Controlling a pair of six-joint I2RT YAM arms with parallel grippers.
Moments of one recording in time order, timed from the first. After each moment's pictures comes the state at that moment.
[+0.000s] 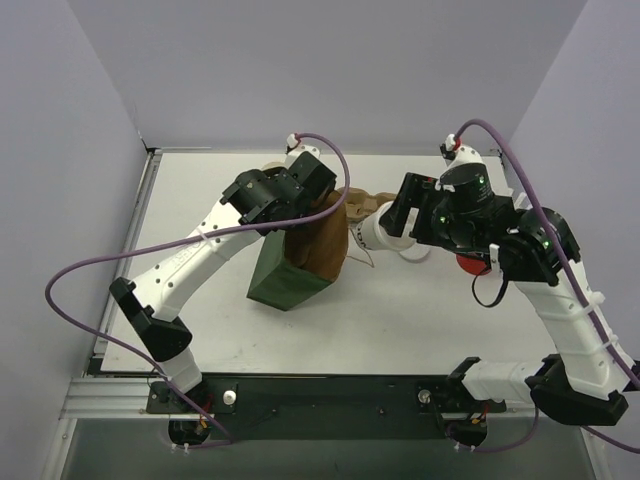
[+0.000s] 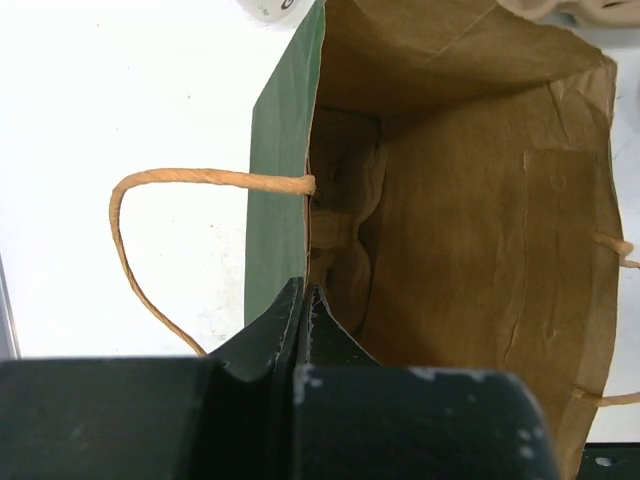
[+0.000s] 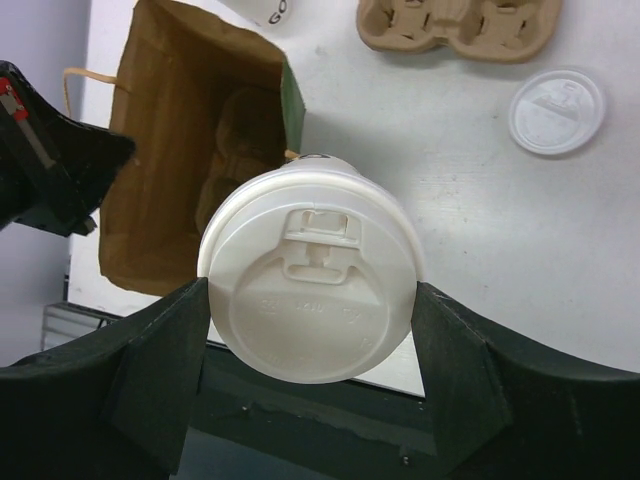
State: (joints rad) left arm -0.87 1.70 2.00 -1.30 -0.59 -0.50; right arm 0.71 1.21 1.79 -1.24 0.26 0.66
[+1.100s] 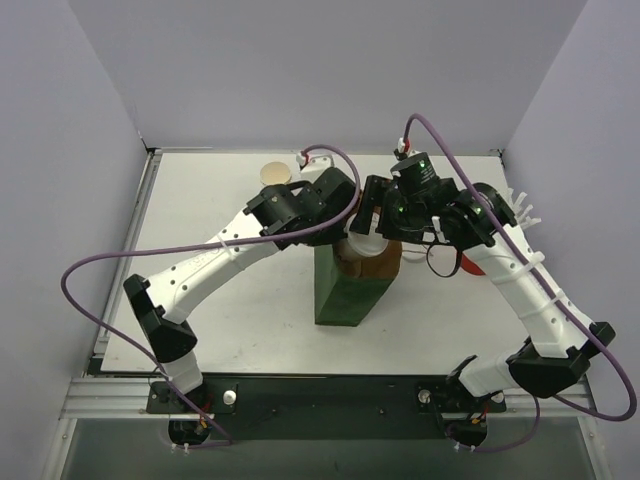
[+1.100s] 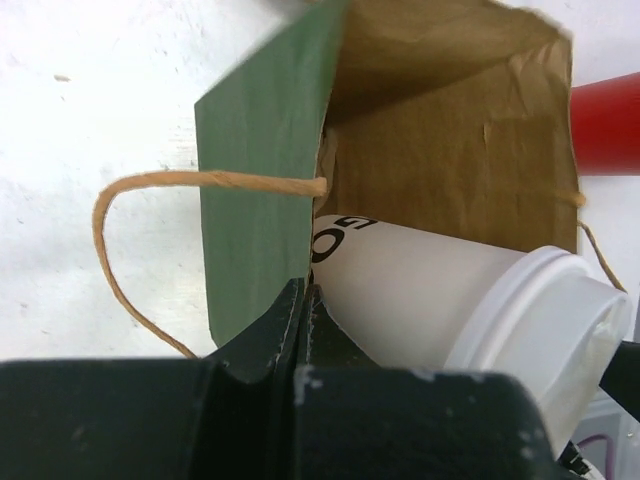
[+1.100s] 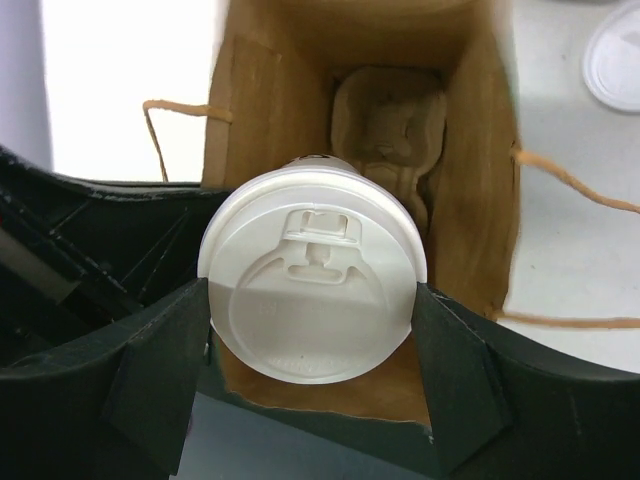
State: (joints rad) left arm -0.97 1.76 2.06 -1.21 -0.43 -0.89; right arm 0.70 1.39 1.78 -1.16 0.11 0.71
